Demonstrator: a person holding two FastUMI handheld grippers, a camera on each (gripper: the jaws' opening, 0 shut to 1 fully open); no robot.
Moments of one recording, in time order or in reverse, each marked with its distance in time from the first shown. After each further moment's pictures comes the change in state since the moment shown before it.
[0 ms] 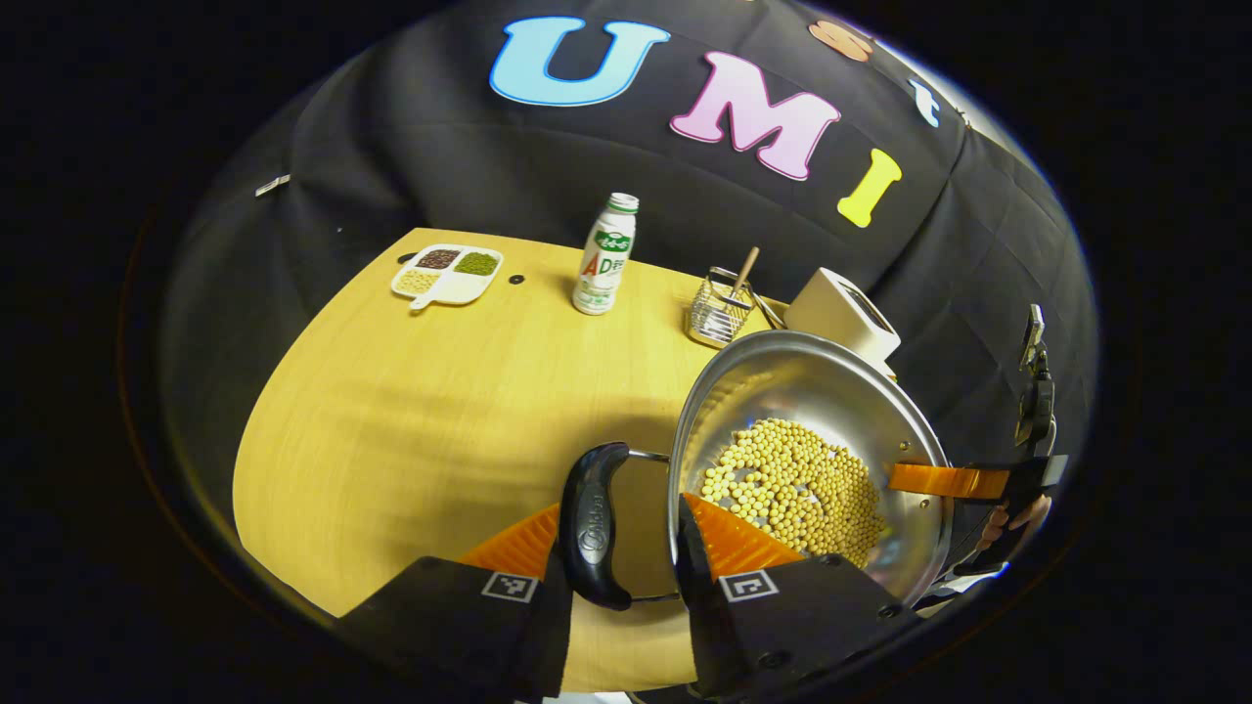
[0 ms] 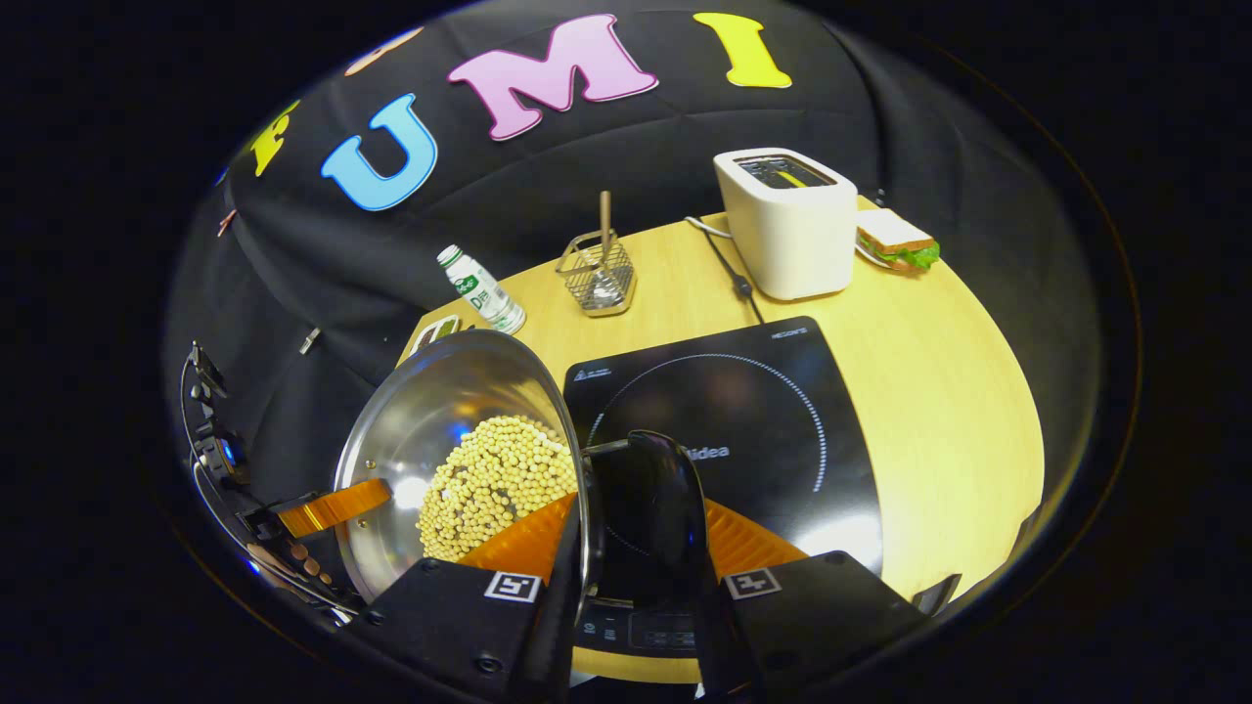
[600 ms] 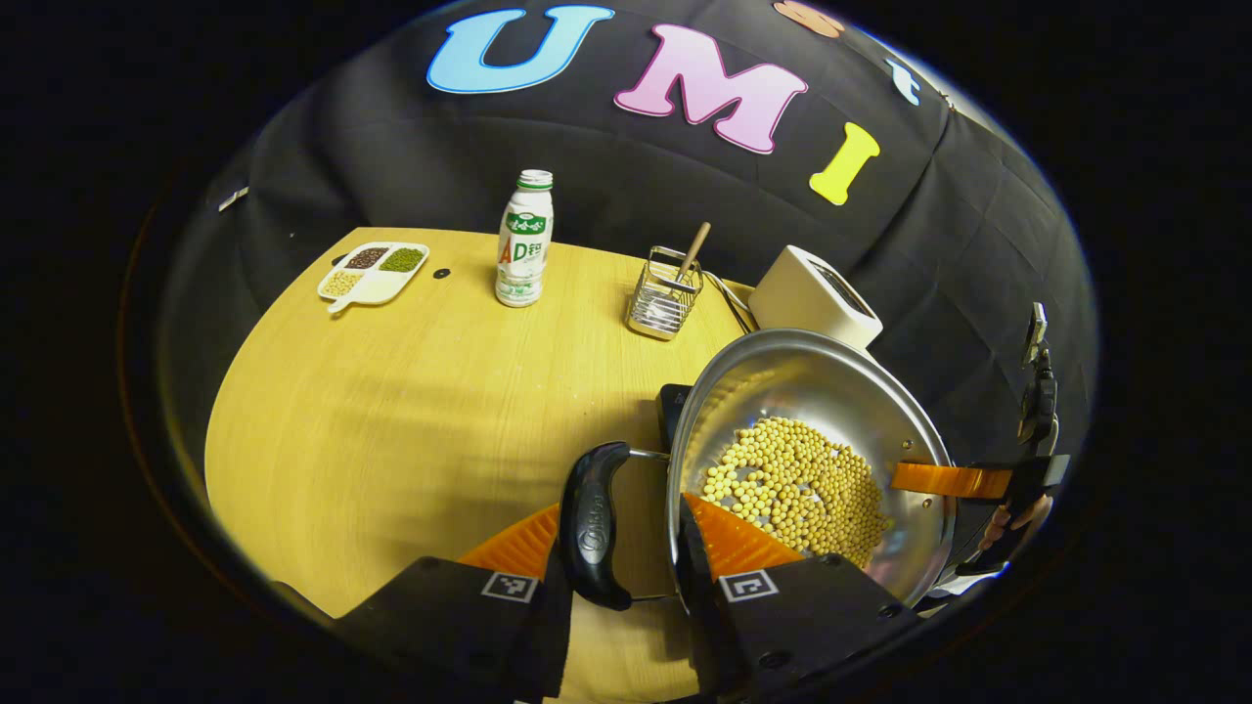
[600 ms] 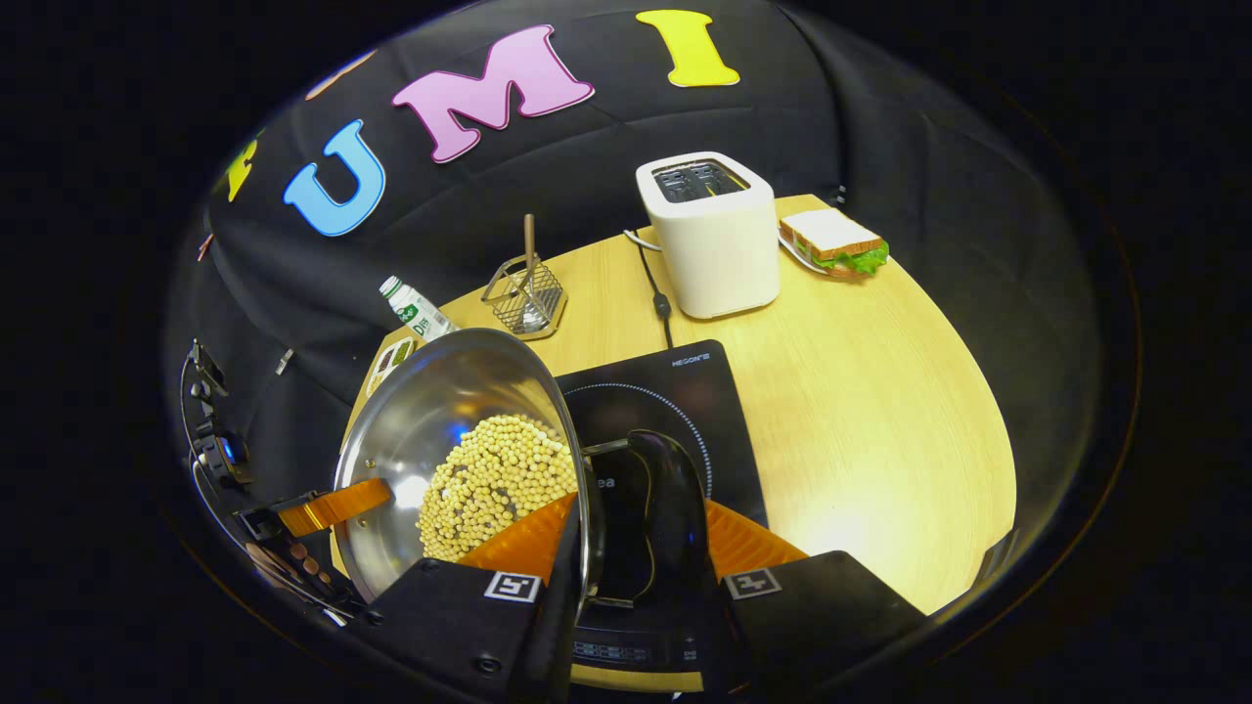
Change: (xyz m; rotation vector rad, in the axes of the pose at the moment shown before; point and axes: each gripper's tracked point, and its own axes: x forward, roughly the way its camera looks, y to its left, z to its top) left arm 0.060 -0.072 -0.001 0.024 0.033 -0.038; right arm 0.000 -0.086 0.029 0.029 -0.001 -0.052
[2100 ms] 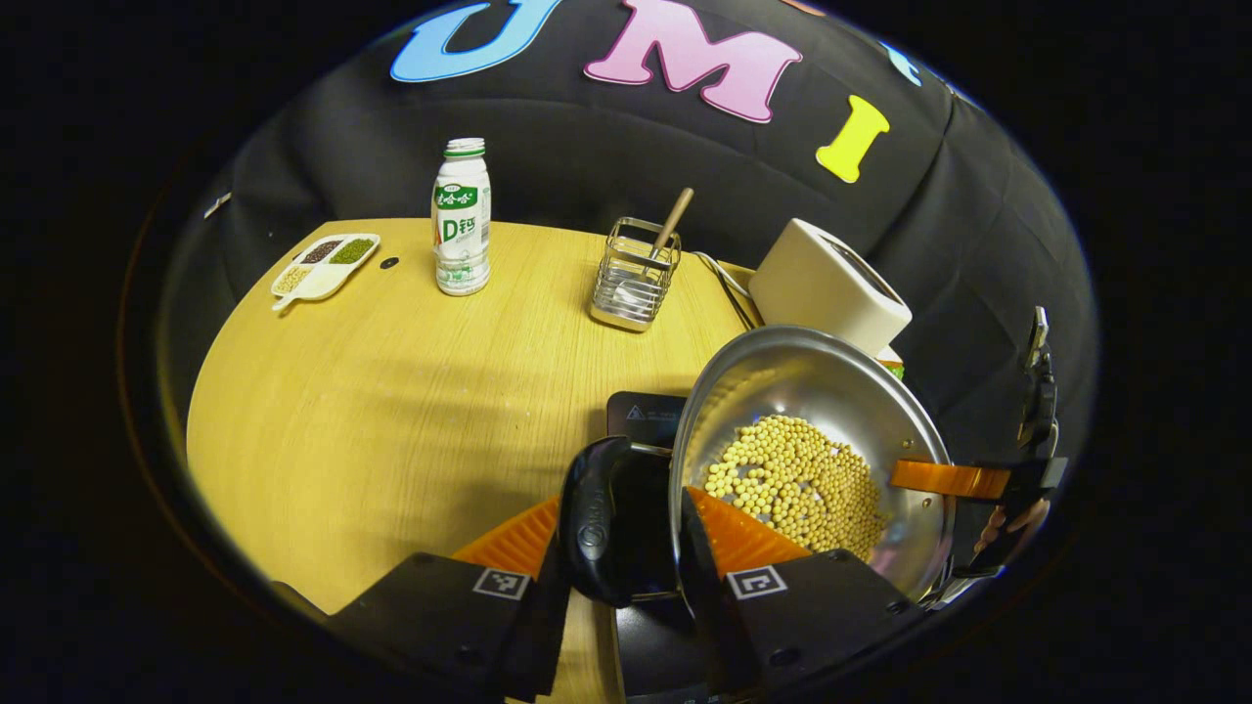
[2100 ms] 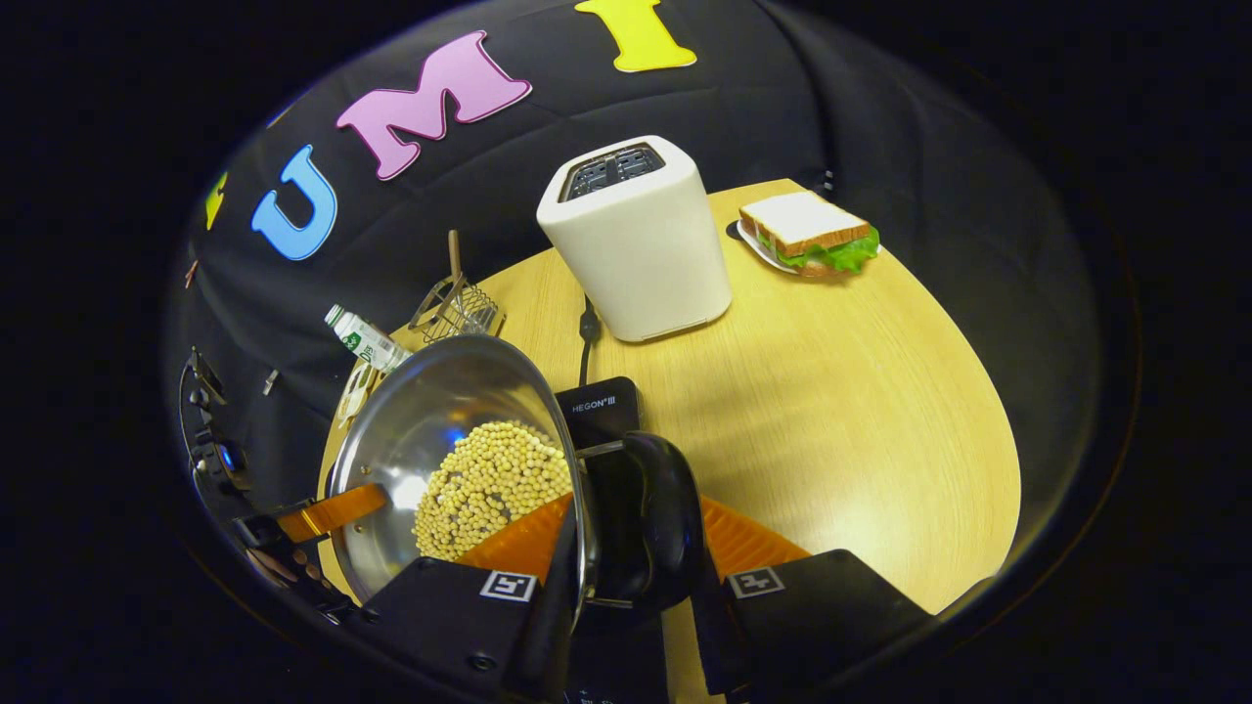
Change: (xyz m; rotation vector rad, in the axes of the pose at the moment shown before) left arm 0.081 -0.038 -0.004 0.025 0.026 0.049; right arm 0.062 -0.073 0.031 0.035 -0.001 0.025
